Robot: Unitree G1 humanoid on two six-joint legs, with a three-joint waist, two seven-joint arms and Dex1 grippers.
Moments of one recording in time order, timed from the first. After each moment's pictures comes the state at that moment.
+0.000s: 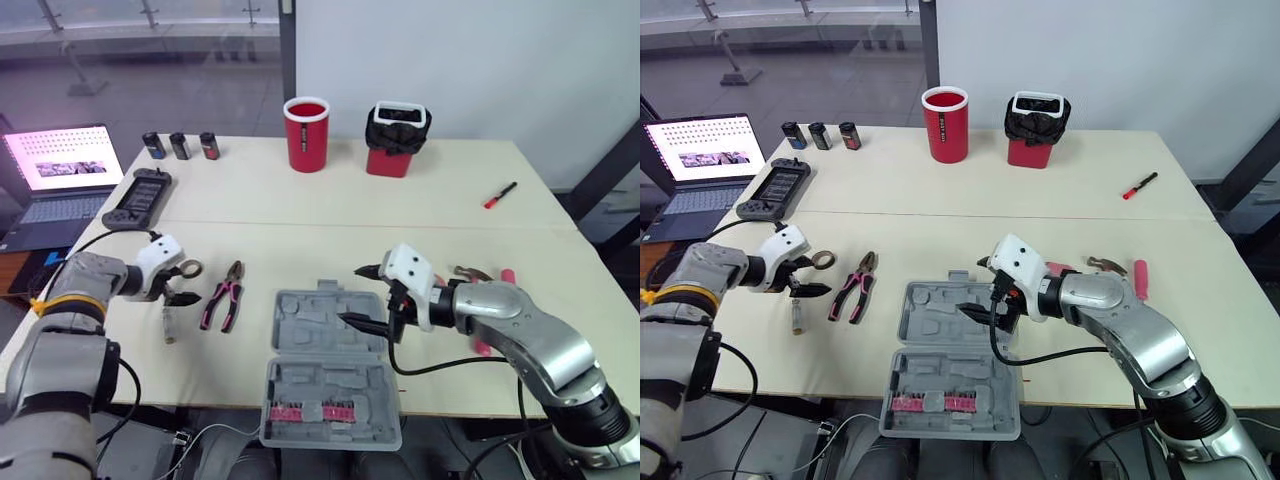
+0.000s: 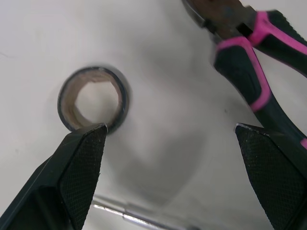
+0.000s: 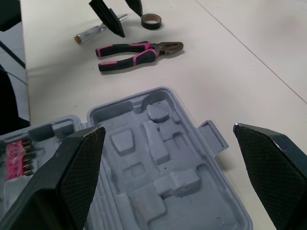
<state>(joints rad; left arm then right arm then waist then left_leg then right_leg) -0.98 0.71 -0.10 1.35 0.21 -0.12 -1.06 -0.37 -0.69 0.18 -0.54 0.43 0.80 0.69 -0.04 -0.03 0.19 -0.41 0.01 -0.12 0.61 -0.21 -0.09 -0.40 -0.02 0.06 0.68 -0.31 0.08</state>
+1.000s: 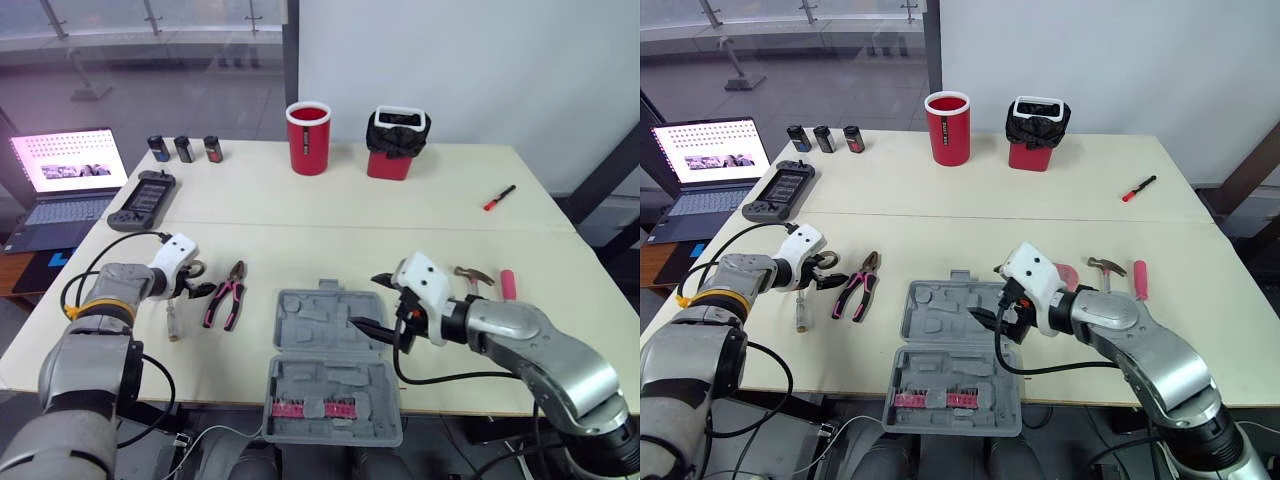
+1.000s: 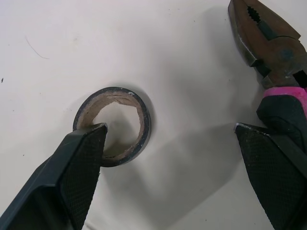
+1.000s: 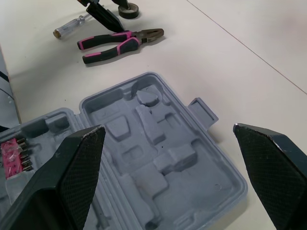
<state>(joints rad) -0.96 0.61 -0.01 1.36 0.21 -0.02 -0.83 -0.27 -0.69 0.09 -0.66 0.47 0.91 0.59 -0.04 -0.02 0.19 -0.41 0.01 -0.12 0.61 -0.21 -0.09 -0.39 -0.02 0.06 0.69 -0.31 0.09</state>
